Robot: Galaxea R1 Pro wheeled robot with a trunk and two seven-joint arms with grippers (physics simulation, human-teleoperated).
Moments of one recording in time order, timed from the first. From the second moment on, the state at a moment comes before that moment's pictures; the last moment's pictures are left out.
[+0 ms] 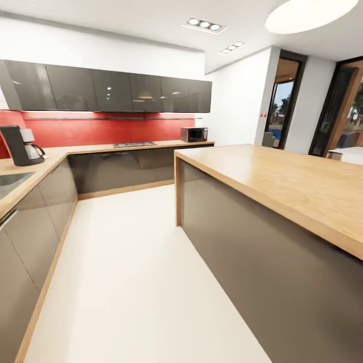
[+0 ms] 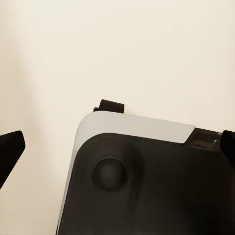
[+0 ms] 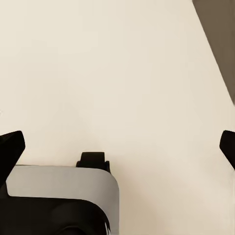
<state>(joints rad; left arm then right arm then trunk) 0.04 -0.02 0.22 -0.28 0.00 -0.10 0.00 -0.03 -0.08 0.01 -0.28 0.00 -0.15 0.00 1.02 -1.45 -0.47</state>
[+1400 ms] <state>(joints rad) 0.04 -0.02 0.22 -0.28 0.00 -0.10 0.00 -0.03 -0.08 0.01 -0.28 0.01 -0.17 0.00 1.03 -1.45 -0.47</state>
